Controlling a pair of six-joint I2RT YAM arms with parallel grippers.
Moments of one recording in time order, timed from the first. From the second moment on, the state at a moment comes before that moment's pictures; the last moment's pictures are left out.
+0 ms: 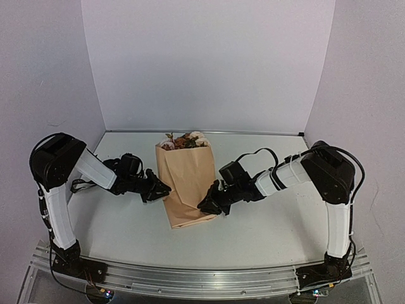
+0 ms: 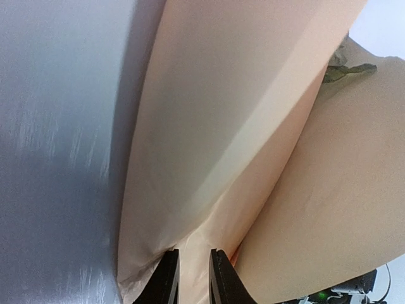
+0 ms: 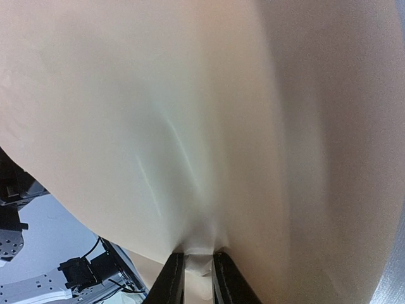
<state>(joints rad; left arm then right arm) -0.46 1.93 0.80 0.42 0.62 -1.21 0.81 2.08 1.13 0.11 -0.45 1.22</state>
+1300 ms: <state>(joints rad) -0.20 2.26 1.32 0.28 0.64 -1.20 0.81 2.08 1.14 0.10 -0.46 1.20</state>
